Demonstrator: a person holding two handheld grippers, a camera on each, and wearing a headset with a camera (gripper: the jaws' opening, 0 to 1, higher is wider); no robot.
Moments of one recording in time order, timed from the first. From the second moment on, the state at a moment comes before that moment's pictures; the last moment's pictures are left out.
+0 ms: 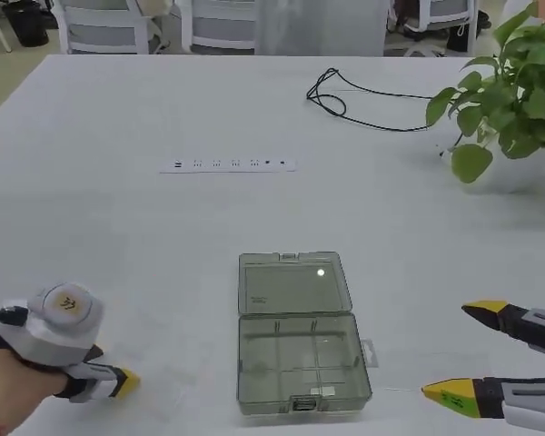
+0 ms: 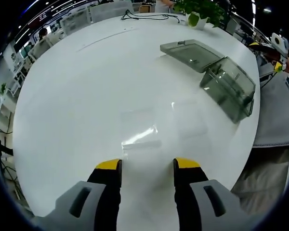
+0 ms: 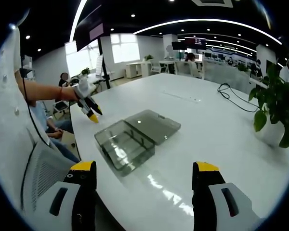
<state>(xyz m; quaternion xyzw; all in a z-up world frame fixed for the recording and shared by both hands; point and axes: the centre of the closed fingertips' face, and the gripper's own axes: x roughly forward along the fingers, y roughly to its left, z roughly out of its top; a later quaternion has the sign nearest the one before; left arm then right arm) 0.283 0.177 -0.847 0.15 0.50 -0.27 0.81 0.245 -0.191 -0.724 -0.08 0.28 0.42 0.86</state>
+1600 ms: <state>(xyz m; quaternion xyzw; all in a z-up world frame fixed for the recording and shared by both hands) 0.290 0.181 -0.851 0.16 0.56 -0.26 0.77 0.242 -0.188 -0.728 -0.08 0.28 0.42 0.86</state>
